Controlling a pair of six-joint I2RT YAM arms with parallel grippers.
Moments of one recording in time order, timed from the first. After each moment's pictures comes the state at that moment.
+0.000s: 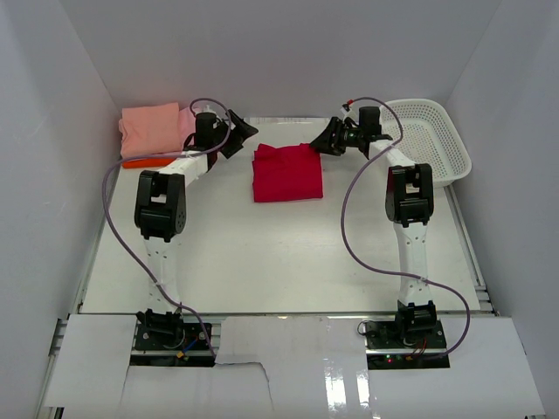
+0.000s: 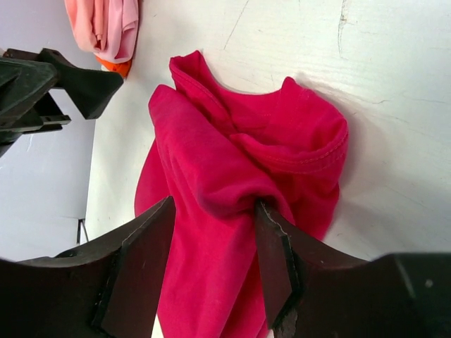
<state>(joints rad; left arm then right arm) -0.17 2.25 1.69 0.16 0.29 -0.88 0.15 2.53 2.07 -0.10 -0.88 0.57</state>
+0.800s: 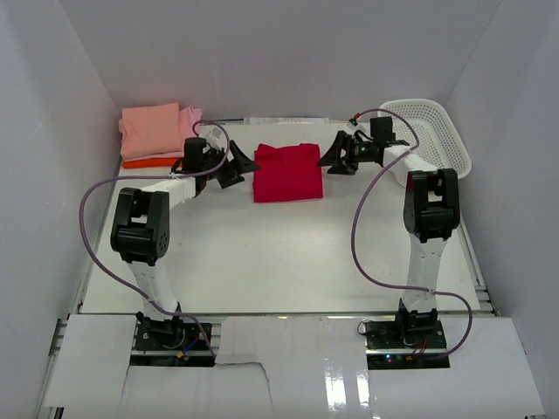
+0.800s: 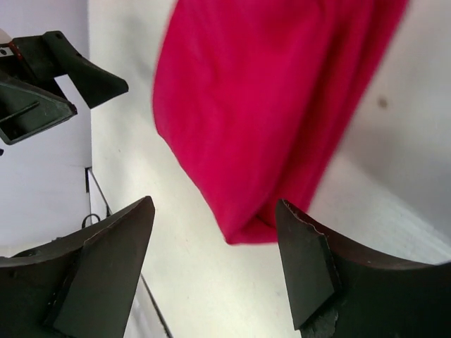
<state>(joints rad) -0.16 1.92 1.25 0.16 0.59 -0.70 0.13 2.15 1.67 -0.27 -0.90 0.41</state>
